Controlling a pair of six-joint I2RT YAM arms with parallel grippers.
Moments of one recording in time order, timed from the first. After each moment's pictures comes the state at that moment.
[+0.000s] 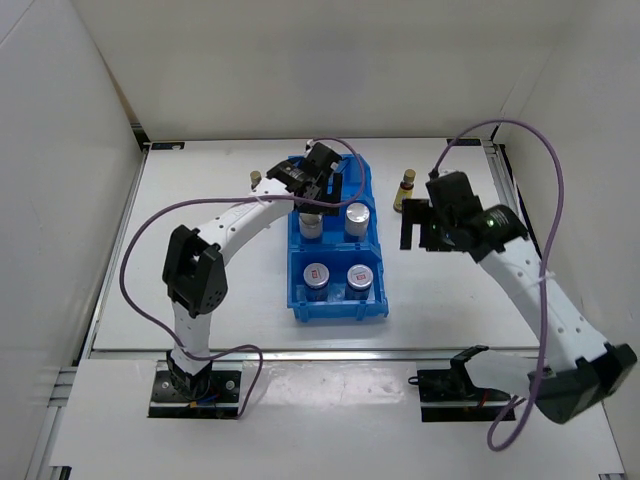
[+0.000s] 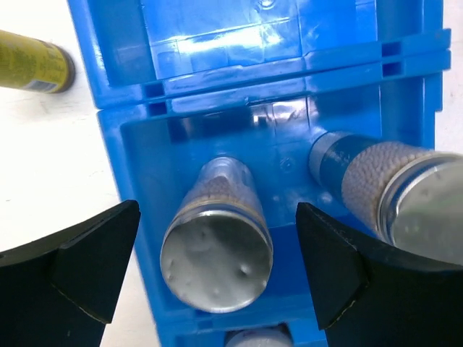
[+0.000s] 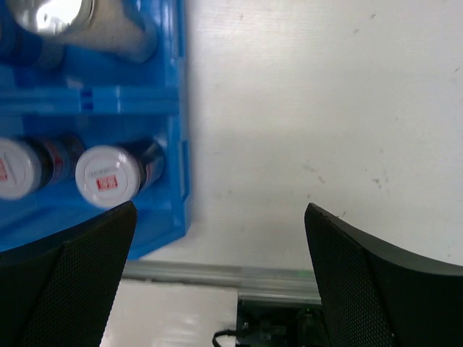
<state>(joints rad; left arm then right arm) -0.68 1.97 1.82 -0.83 -0.33 -0.43 0.52 1.12 1.26 -1.06 0.19 0.40</state>
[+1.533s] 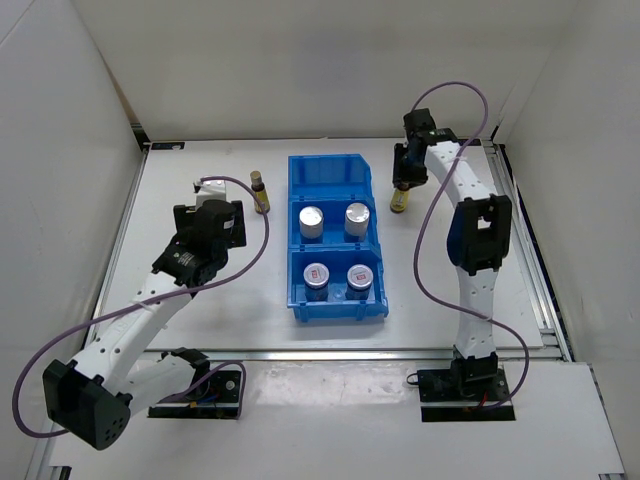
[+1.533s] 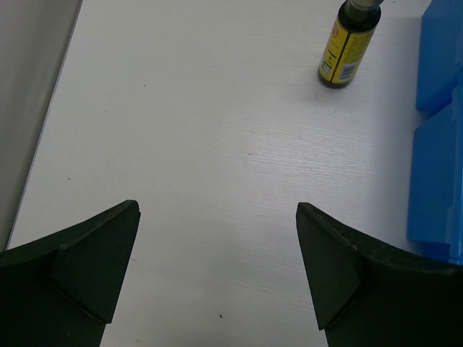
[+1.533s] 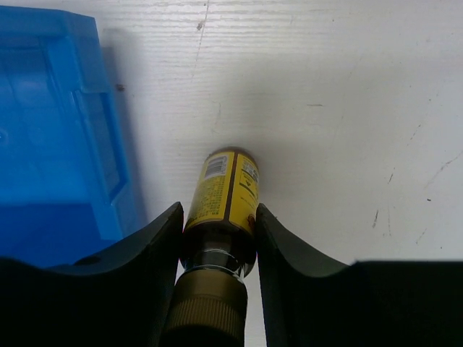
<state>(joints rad) -0.47 1.03 0.92 -0.49 -0.65 -0.23 0.22 2.25 2.09 -0.90 0.03 0.21</state>
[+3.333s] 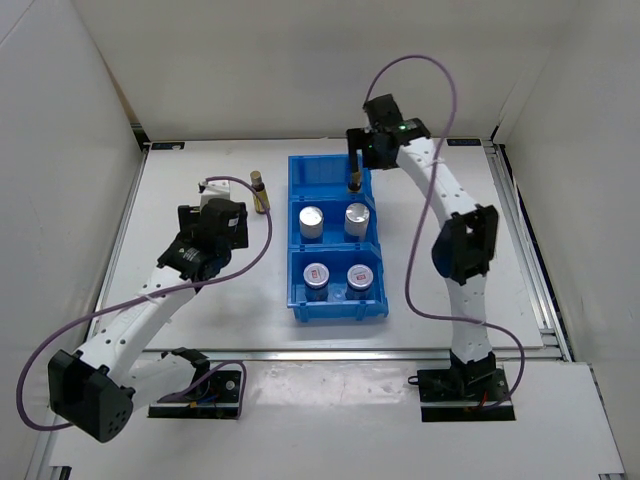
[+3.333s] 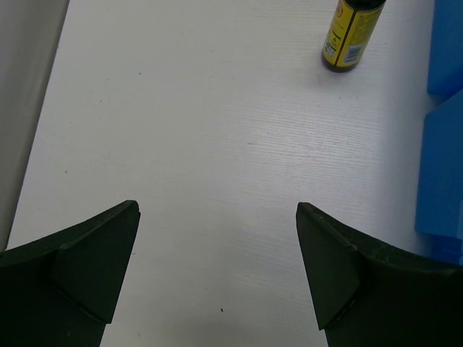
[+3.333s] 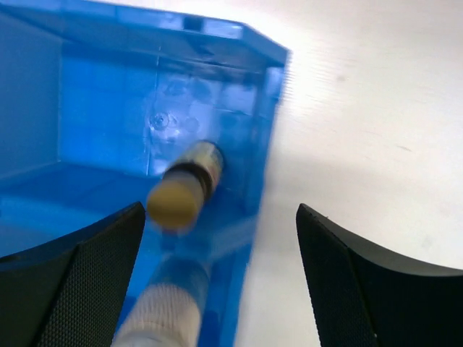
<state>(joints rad) -0.47 1.07 0.92 -0.50 -0.64 -0.23 0.43 2.24 2.28 -0.94 0.07 0.19</state>
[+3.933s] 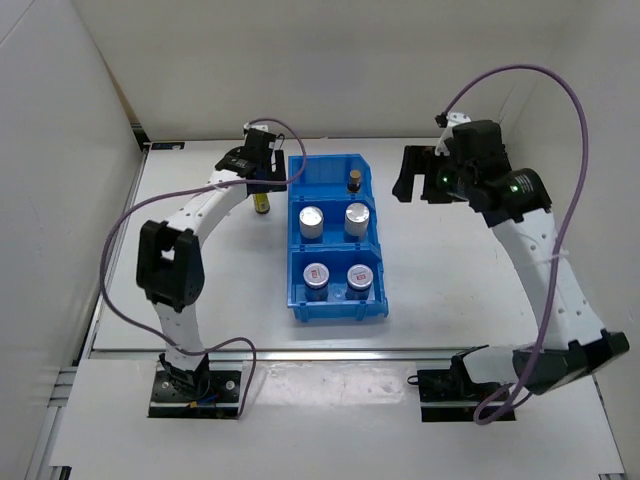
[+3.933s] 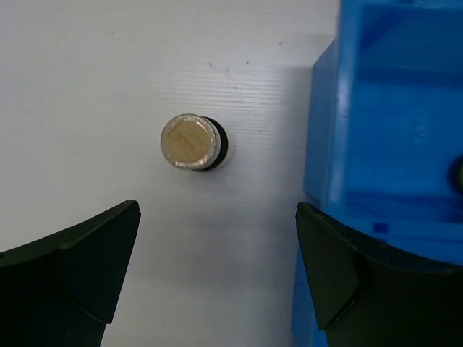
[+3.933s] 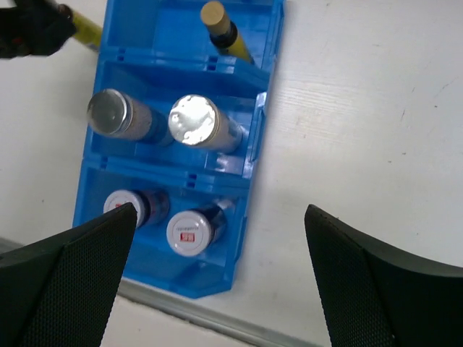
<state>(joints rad) -0.38 1.83 1.61 -0.56 -0.36 -0.31 0.38 1.35 1.68 -0.97 -0.04 0.26</state>
